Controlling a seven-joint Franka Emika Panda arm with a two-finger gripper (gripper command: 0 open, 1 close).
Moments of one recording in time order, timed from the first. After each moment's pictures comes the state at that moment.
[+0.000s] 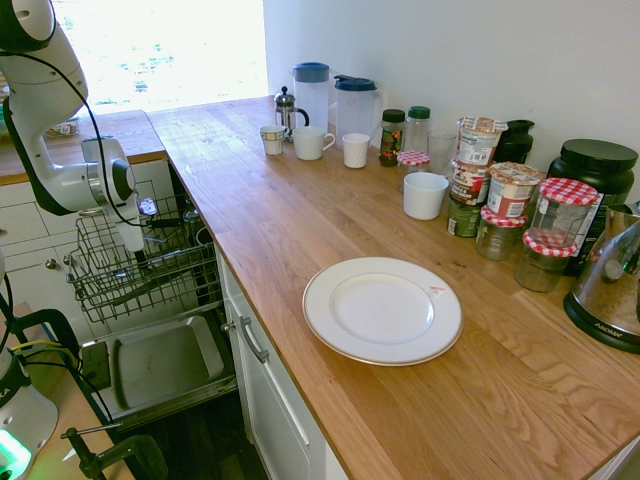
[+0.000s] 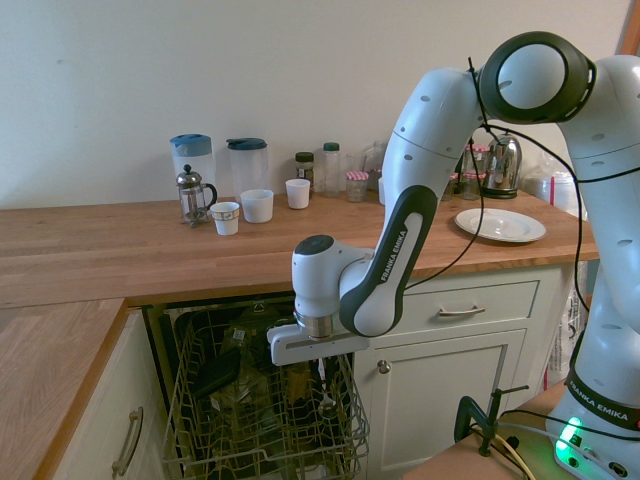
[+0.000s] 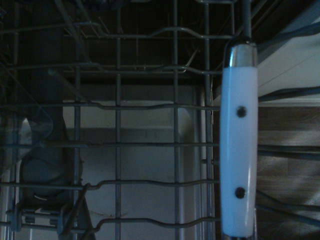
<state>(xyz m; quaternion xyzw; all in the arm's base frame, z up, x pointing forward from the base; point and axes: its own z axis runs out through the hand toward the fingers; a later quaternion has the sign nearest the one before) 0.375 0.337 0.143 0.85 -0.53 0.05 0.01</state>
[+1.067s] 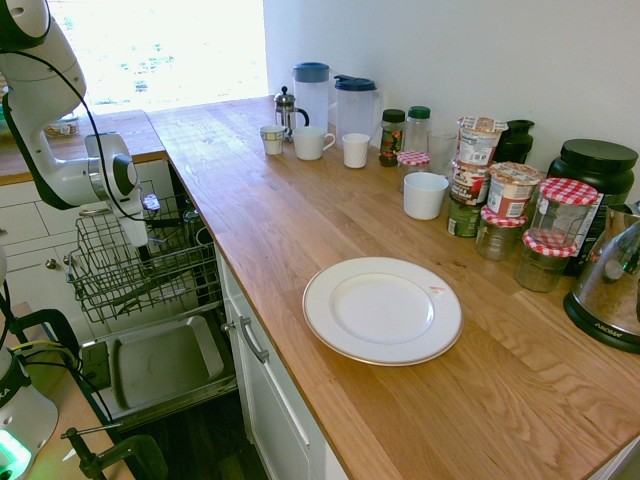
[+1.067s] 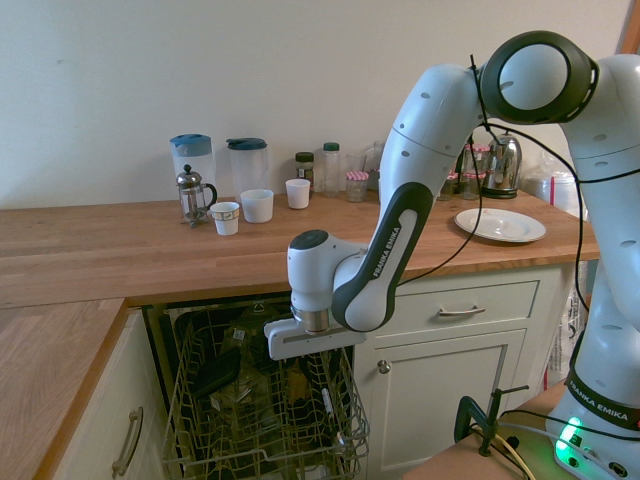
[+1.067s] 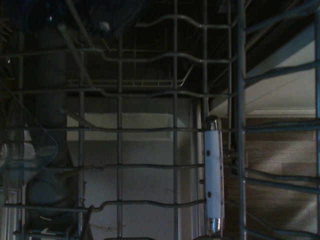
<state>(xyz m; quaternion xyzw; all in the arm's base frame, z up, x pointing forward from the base) 0.387 0.336 0.165 0.85 -0.53 0.06 0.01</state>
